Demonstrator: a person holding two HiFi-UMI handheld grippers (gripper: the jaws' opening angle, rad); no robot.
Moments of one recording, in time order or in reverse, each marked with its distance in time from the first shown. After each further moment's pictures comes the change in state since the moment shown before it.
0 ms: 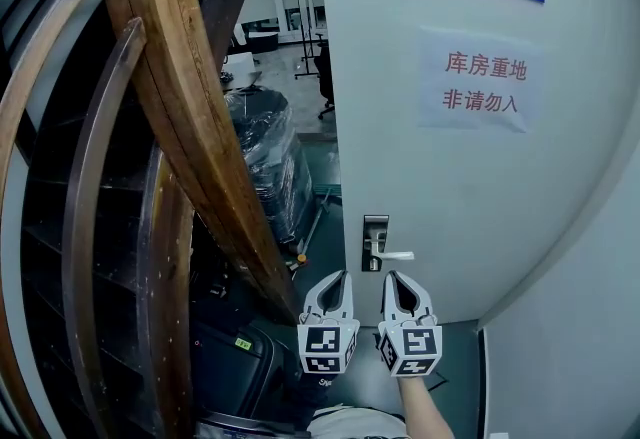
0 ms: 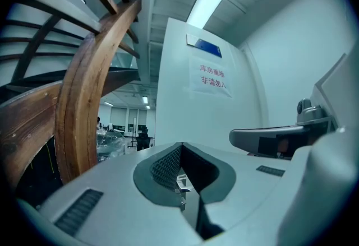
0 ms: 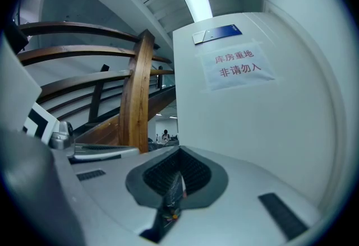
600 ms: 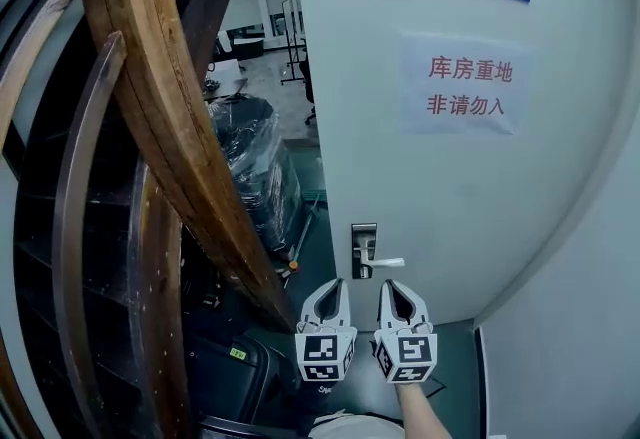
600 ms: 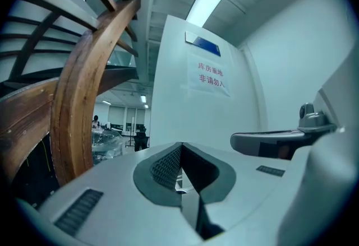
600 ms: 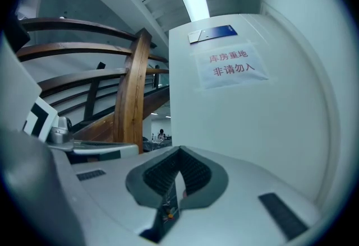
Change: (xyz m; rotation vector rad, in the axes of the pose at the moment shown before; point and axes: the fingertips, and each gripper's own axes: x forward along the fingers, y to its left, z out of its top) left arm 0.010 -0.012 -0.003 -0.015 0.007 -0.016; right arm -0.004 -0.016 -0.007 -0.004 0.007 -0.042
